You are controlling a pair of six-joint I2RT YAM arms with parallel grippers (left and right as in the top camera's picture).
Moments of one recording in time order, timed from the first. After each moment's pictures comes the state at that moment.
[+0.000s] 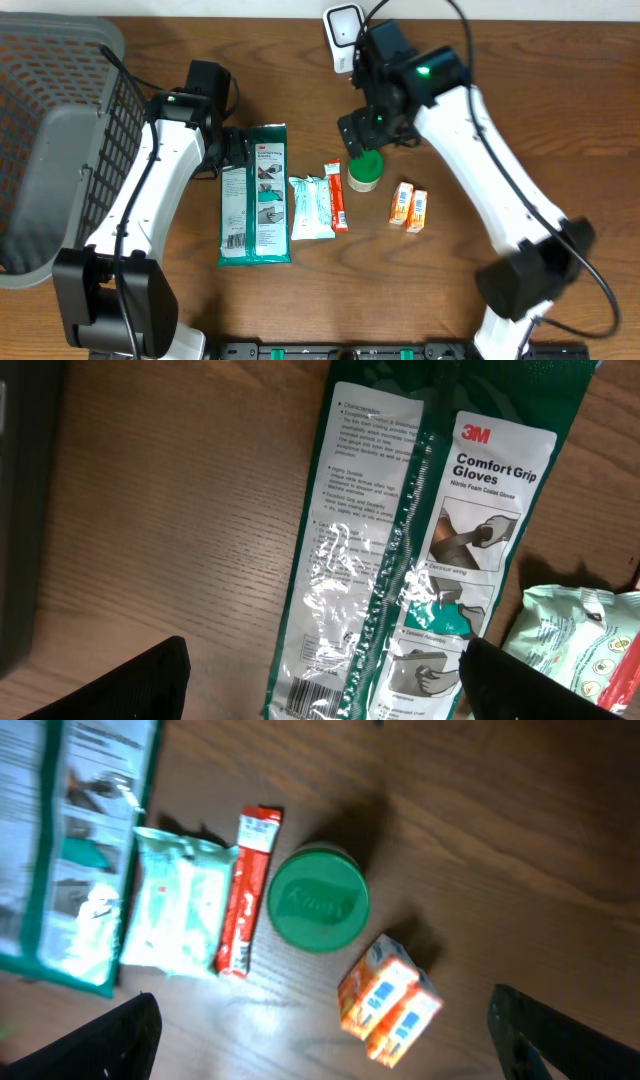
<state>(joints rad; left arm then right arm) -0.14 1.69 1.39 -1.11 -0.08 -0.39 0.50 1.96 1.96 -1.37 -0.01 0.15</state>
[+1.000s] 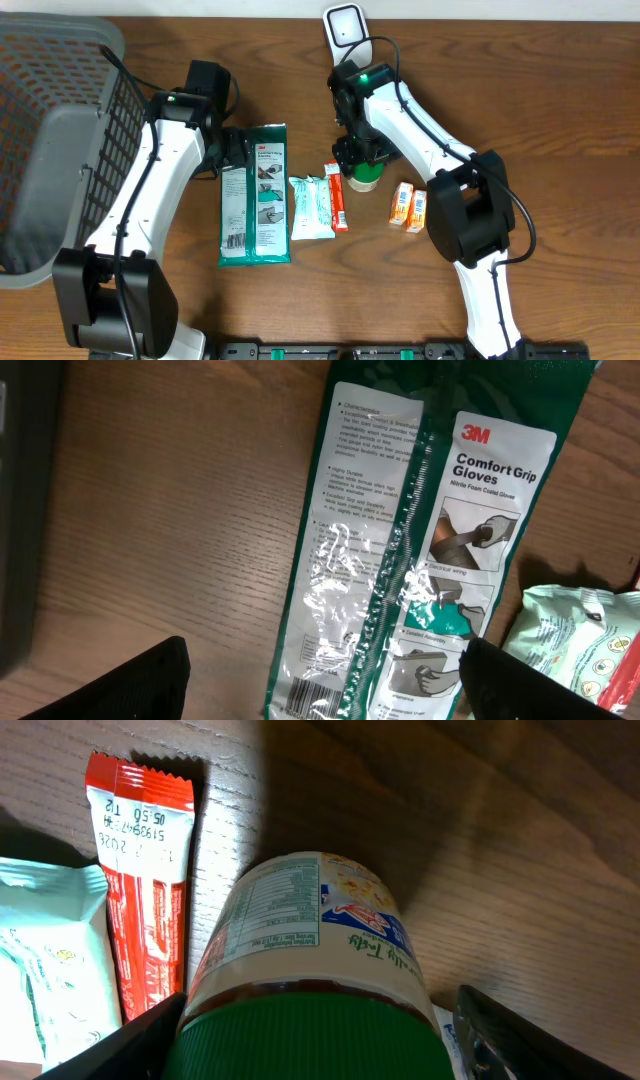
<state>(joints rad) -0.14 1.69 1.39 -1.11 -0.08 -0.39 0.50 2.30 1.96 -1.35 -0.01 0.15</state>
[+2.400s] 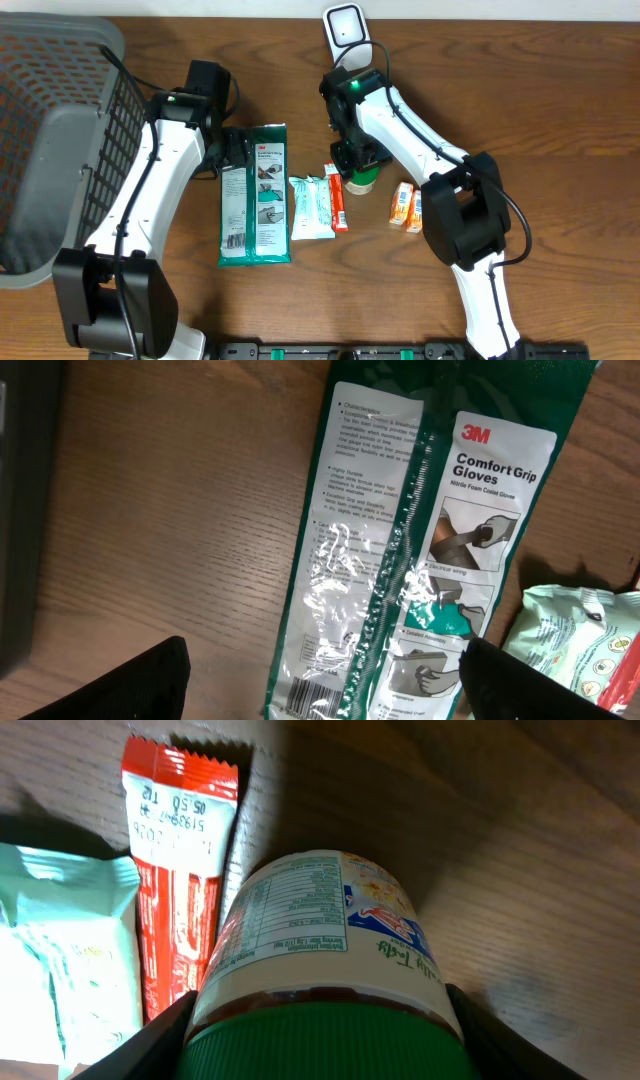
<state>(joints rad) -0.14 1.69 1.39 -1.11 -0.08 -0.39 0.53 2.30 1.94 -1.34 -0.01 0.18</state>
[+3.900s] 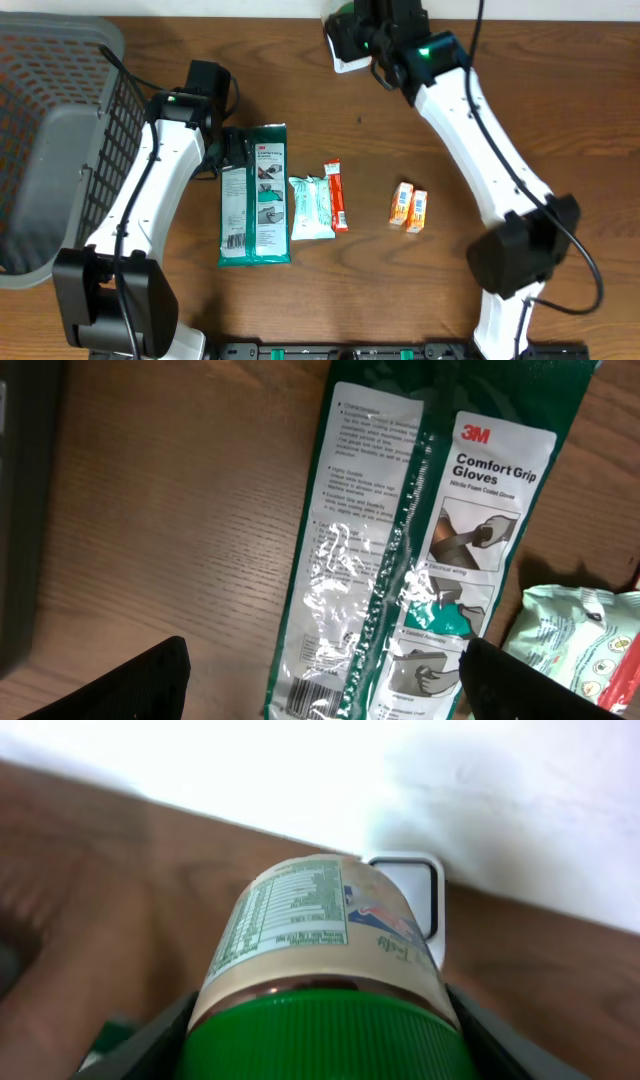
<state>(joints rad) -0.14 1.69 1.39 -1.11 -0.08 -0.39 0.43 2.06 2.05 -0.57 -0.01 0.12</state>
